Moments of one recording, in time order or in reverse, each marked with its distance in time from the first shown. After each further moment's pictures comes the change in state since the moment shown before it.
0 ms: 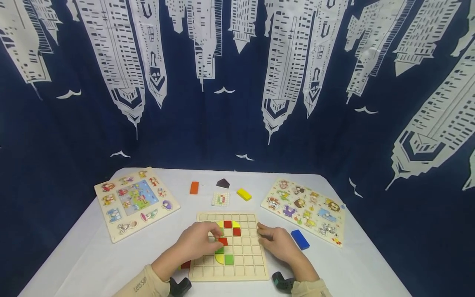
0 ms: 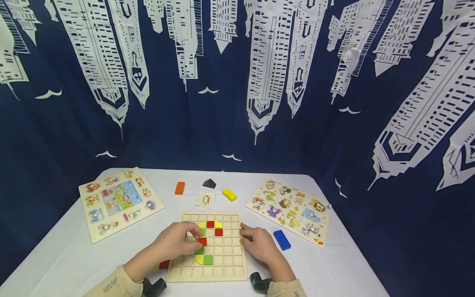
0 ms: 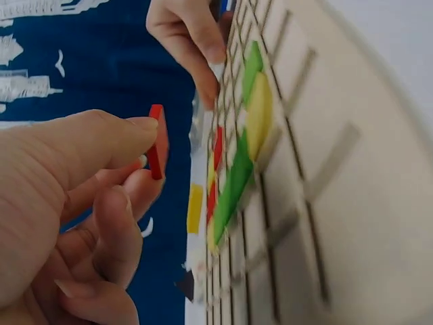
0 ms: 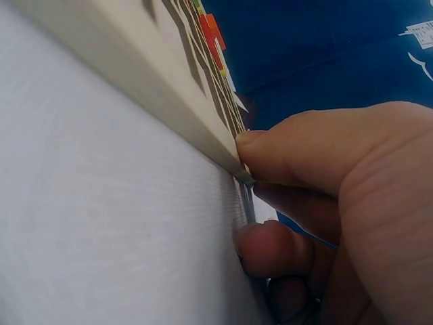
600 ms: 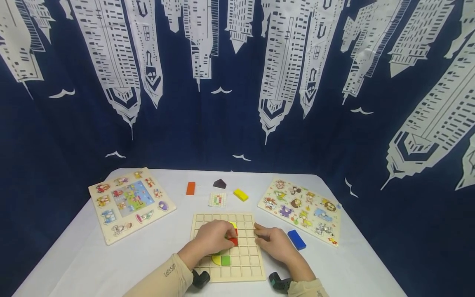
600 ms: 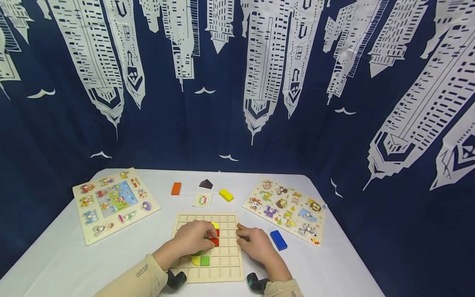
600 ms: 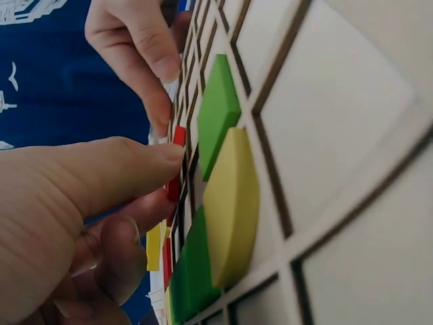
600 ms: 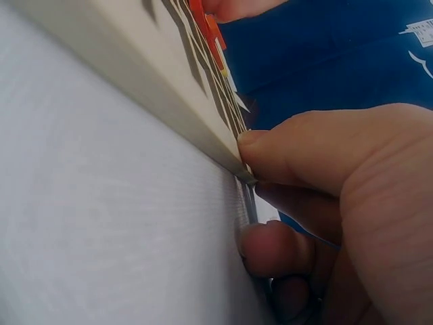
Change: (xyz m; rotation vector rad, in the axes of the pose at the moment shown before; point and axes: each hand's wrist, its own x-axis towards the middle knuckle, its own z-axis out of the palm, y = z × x) left_hand 0.046 0.018 0.035 0.163 -0.066 0.030; right_hand 0.001 0.004 -0.001 0.008 -0.002 -0.013
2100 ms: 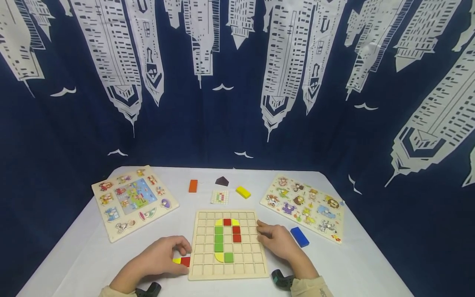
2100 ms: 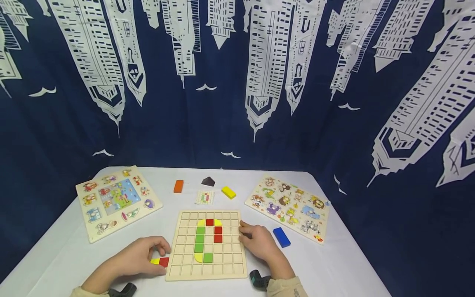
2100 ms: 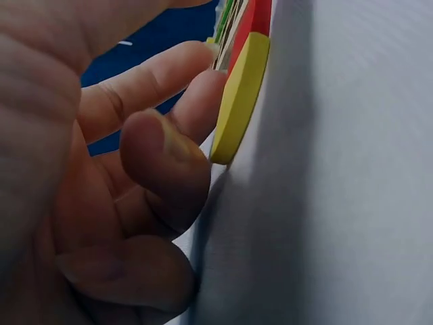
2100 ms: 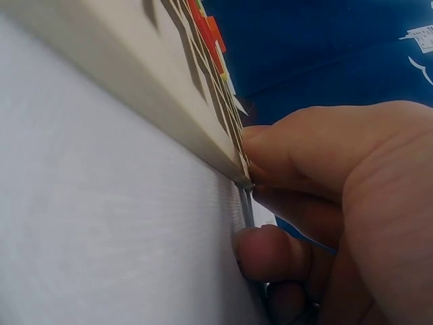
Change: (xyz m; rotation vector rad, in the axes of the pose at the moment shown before) left_hand -0.114 -0.094 -0.045 -0.361 -0.112 -0.119; right_hand 0.000 -0.007 0.002 0.002 0.011 0.064
